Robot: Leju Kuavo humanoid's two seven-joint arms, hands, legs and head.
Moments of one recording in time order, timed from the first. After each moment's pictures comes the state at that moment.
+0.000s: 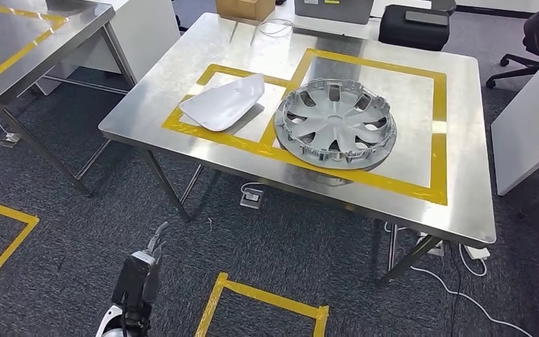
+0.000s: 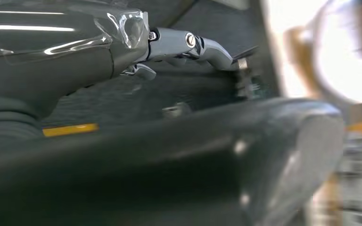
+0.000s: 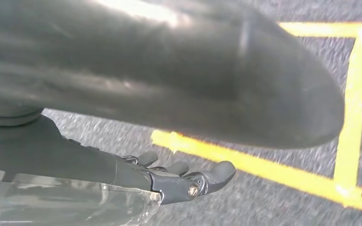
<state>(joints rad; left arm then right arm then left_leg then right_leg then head) 0.09 0.17 -0.44 -1.36 0.12 0.29 -0.36 -0.04 -0.11 1.35 -0.22 -1.50 -0.03 -0.26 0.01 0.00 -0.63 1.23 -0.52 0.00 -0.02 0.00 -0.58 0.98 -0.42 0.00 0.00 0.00</state>
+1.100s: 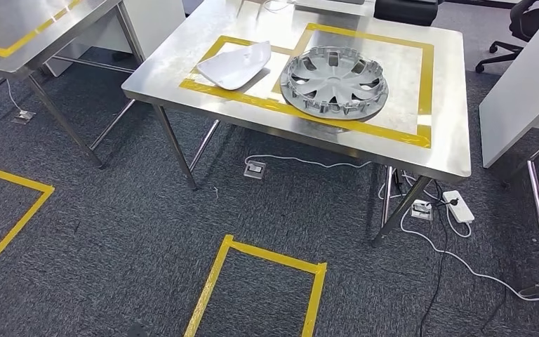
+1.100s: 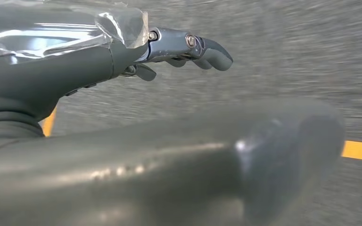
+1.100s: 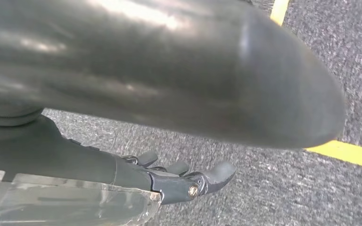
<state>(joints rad) -0.02 0.04 -0.36 -0.33 0.22 0.41 -0.18 -0.06 -0.11 1.35 -0.15 -1.46 -0.02 -0.19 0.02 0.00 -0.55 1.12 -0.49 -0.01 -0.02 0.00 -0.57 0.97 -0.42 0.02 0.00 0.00</state>
